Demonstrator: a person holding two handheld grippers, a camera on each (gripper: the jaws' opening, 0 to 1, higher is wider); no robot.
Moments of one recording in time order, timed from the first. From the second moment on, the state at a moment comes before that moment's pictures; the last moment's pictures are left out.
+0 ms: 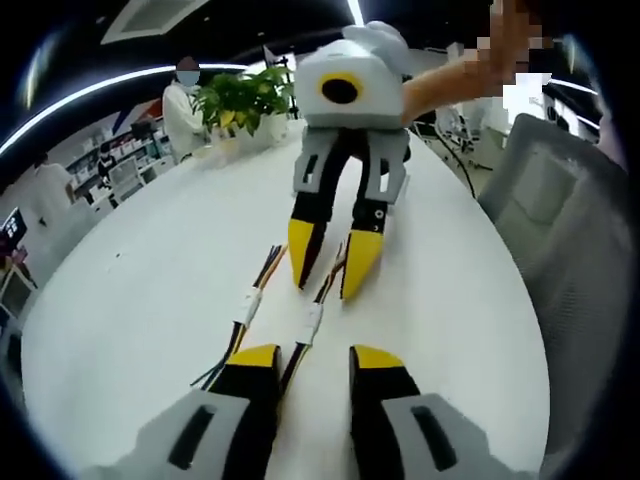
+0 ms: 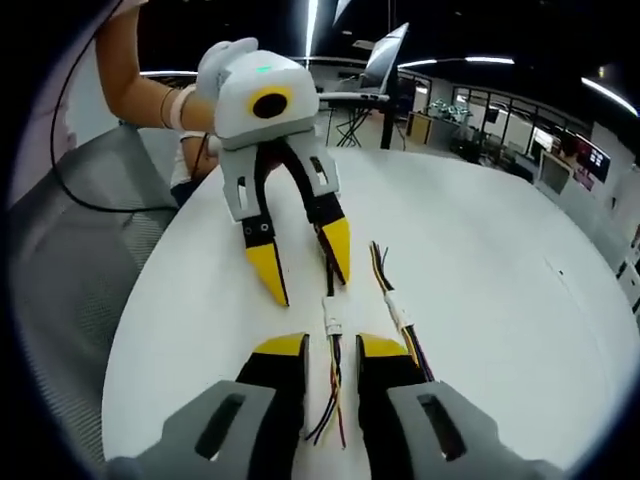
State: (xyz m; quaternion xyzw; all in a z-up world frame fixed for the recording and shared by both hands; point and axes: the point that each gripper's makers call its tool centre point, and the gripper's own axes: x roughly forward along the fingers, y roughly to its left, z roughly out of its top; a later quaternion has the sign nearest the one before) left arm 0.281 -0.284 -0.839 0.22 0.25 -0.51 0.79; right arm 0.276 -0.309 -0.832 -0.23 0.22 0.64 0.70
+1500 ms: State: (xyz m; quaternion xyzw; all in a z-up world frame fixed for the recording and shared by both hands) left arm 0.258 -0.260 -0.783 0.14 0.26 -0.42 0.86; right arm 0.277 -0.357 -0.741 -0.10 0.20 0.49 0.85
